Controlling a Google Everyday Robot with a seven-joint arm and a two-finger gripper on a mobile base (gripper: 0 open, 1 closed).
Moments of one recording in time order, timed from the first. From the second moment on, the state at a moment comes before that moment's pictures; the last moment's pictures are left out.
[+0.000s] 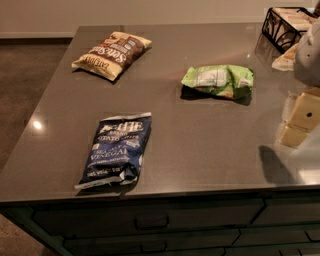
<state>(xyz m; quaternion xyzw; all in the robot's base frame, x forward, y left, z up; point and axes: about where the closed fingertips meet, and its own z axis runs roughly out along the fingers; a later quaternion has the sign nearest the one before) 0.438 -0.217 0.976 -0.60 0.78 -0.03 0.16</state>
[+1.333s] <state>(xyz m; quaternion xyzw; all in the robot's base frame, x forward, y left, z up) 0.565 -0.230 0.949 -0.51 0.83 -0.03 0.21</state>
